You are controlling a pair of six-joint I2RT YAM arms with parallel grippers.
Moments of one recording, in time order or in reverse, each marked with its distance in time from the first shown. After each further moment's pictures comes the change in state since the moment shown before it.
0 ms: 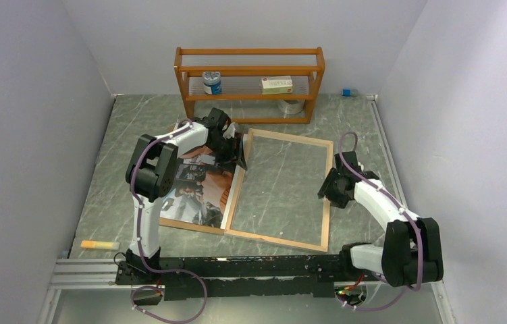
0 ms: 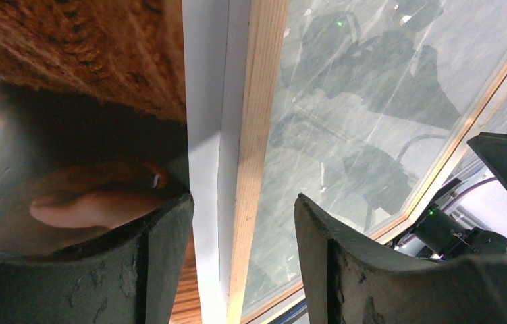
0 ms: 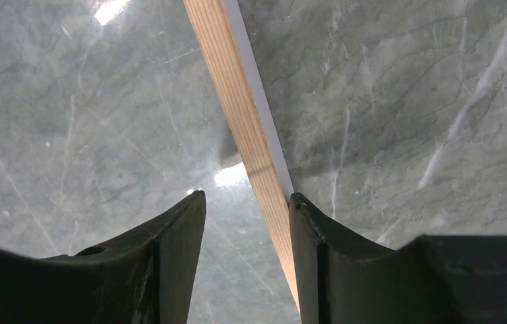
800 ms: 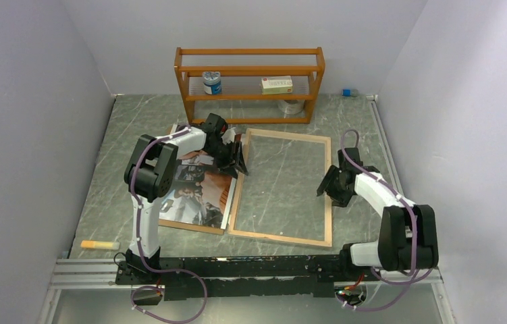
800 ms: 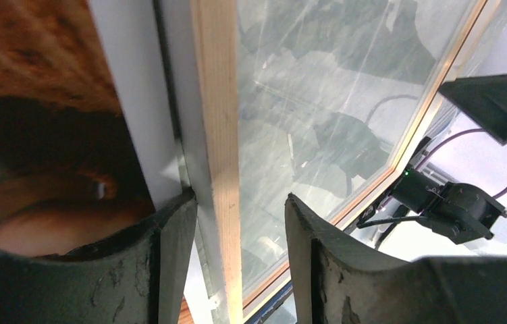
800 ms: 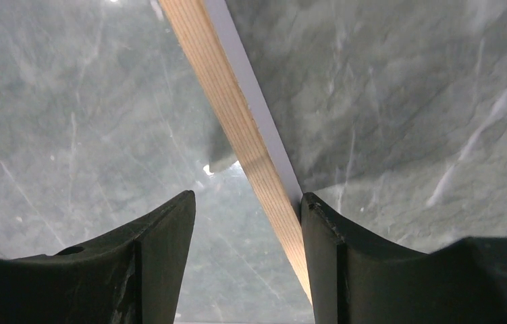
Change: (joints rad) left arm 0.011 -0.015 -0.094 0.083 0.174 0.011; right arm -0.040 0.082 0.031 0.001 -0.089 -0.010
